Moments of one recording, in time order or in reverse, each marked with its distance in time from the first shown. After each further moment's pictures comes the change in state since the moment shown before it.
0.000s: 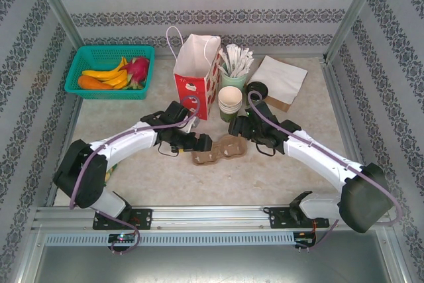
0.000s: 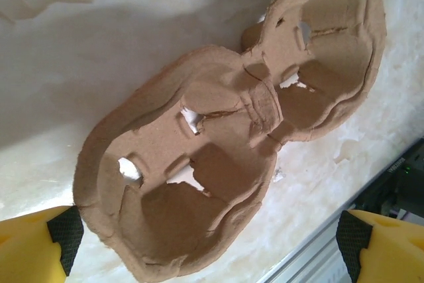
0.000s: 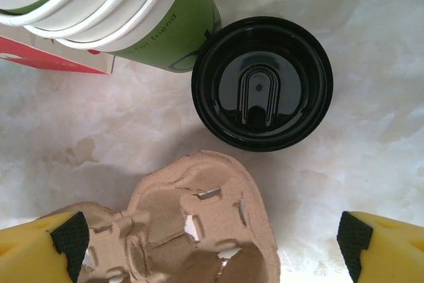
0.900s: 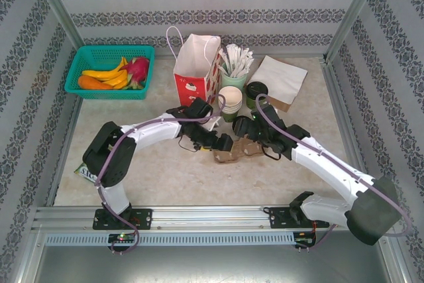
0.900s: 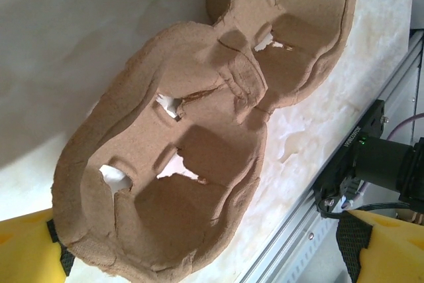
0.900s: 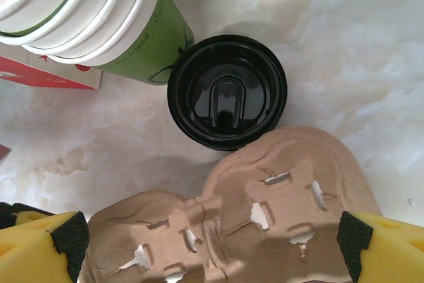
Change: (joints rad) left arm -0.105 0.278 0.230 0.047 0.159 0.058; right arm 0.000 -0.117 -0.037 -0.056 0.074 0.008
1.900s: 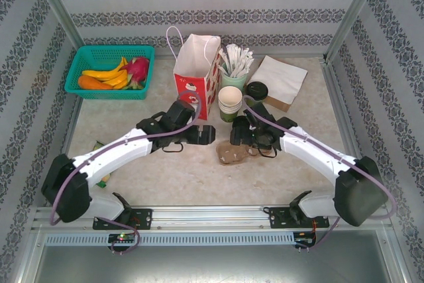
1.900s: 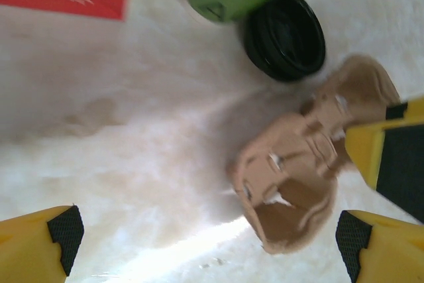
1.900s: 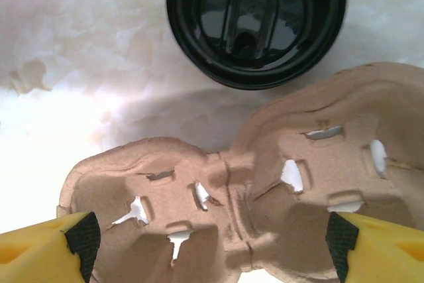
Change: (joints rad) left arm -0.026 -0.447 -0.200 0.015 -0.600 -0.151; right arm -0.004 0.192 0.069 -0.084 -0.179 -0.139
